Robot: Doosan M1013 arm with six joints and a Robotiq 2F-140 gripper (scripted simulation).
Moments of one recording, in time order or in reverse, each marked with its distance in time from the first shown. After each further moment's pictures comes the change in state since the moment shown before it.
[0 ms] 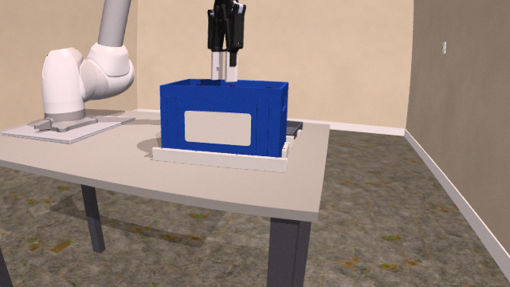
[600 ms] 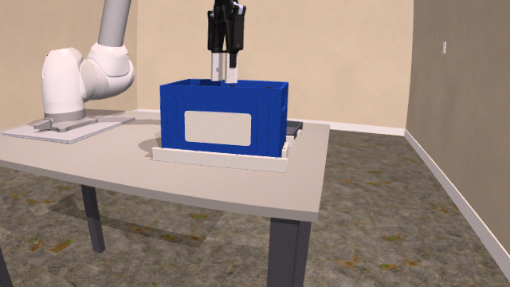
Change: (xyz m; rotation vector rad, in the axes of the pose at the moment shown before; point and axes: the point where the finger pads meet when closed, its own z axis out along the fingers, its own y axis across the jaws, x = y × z) arm 0.000 0.000 0.003 0.000 0.000 0.000
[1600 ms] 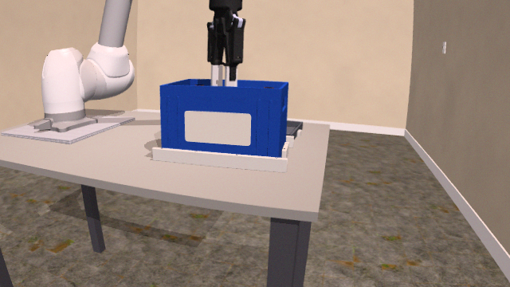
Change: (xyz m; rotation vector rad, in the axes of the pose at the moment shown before) arm 0.000 0.000 0.029 0.000 0.000 0.000
